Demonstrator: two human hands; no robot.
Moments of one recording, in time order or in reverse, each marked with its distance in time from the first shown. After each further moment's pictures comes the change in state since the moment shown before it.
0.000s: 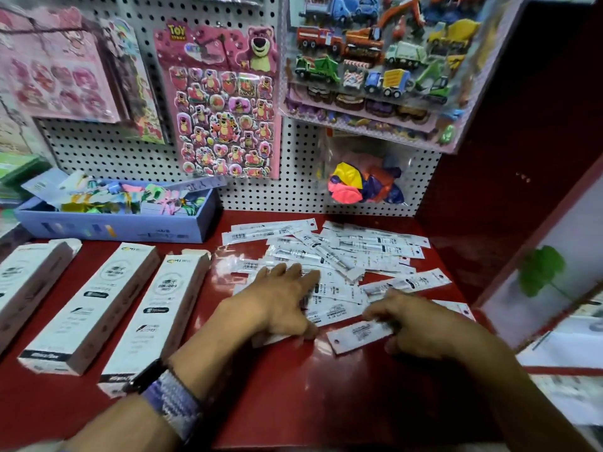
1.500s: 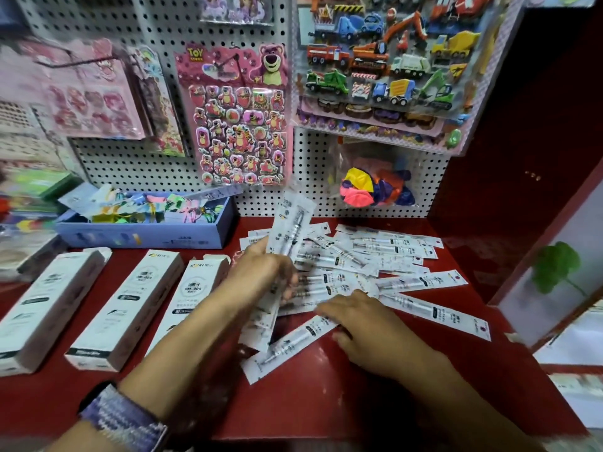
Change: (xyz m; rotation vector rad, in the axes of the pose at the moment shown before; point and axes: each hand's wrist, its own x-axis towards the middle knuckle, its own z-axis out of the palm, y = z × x) left_hand -0.056 -0.017 -0.034 -1.439 0.368 -0.137; right_hand 0.017 -0.061 0.039 -0.135 0.311 -0.349
